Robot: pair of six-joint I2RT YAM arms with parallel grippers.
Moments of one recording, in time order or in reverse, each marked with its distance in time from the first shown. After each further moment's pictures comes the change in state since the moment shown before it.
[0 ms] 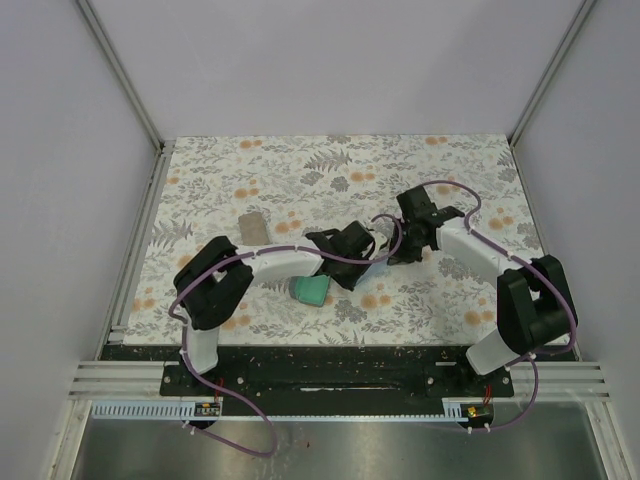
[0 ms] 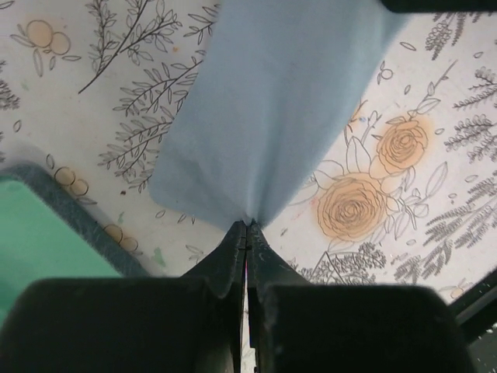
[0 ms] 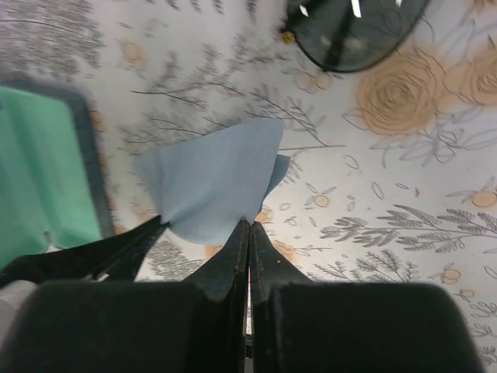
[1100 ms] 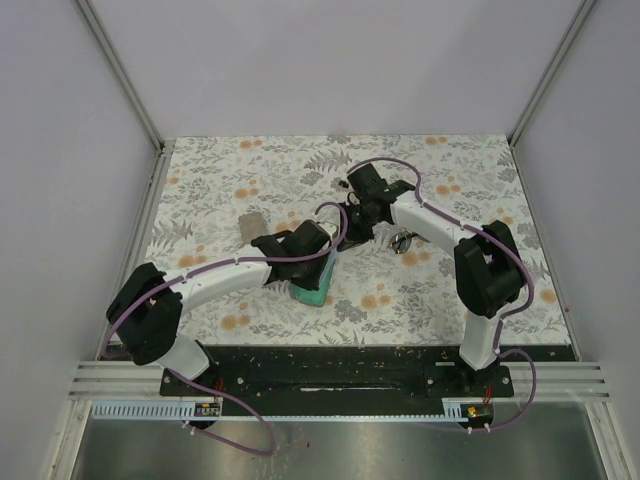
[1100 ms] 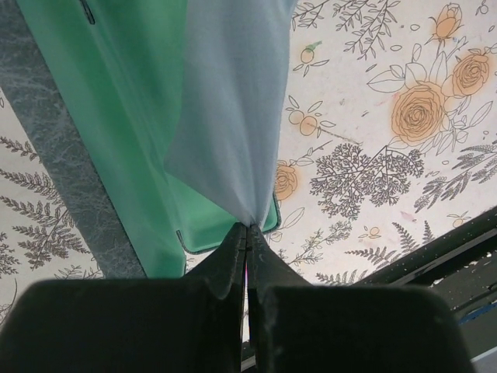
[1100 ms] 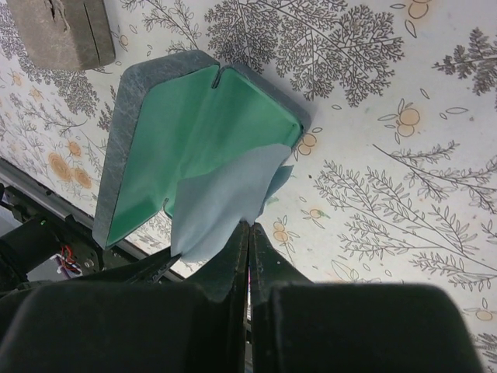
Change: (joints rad) left arm 0.094 -0.401 -0.259 -0.140 -0.073 -0.227; right arm 0.173 0.308 0.441 -0.044 -0.244 -0.149
